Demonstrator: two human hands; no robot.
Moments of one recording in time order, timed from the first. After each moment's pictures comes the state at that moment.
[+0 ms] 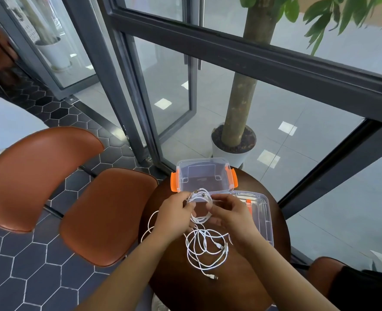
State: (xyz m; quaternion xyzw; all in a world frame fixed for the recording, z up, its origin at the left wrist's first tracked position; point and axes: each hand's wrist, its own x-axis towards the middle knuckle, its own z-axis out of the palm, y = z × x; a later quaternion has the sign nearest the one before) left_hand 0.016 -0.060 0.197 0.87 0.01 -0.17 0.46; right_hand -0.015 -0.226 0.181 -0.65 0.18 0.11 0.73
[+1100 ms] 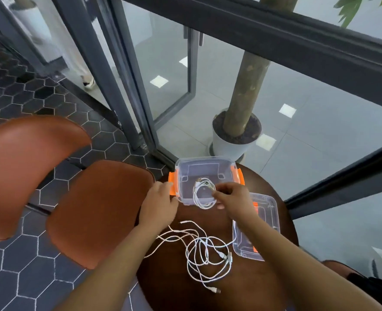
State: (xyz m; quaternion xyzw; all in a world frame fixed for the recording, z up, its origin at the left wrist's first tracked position) left_hand 0.116 -0.022 0.104 0.97 -0.01 -0.11 0.23; right_hand 0.100 -0.236 0.122 -0.80 0.22 0.11 0.55
